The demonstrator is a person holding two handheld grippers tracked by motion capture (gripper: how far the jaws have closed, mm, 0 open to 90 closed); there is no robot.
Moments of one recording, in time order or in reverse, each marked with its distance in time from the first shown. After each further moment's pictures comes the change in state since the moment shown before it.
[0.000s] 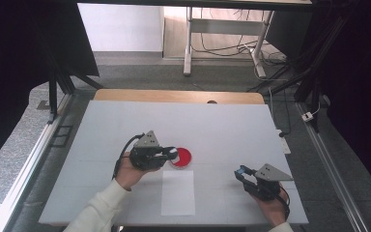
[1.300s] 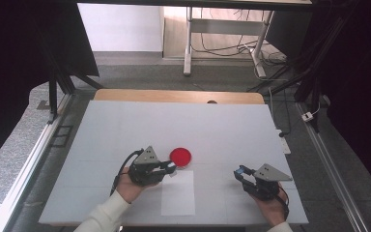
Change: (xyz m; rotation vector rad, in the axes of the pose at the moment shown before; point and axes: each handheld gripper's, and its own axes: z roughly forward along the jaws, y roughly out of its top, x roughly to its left) left arm -0.025 -0.034 0.004 0.042 0.028 -0.031; right arm 0.002 0.001 0.002 0.000 -0.004 -0.006
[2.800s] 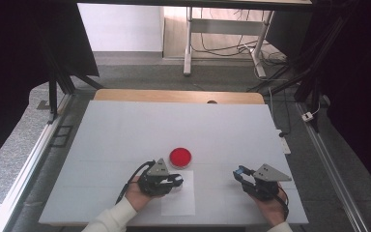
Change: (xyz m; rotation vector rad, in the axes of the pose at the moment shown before) left arm -0.018 -0.019 0.031 0.096 -0.059 0.049; right arm 0.001 0.000 0.001 0.005 0.007 -0.003
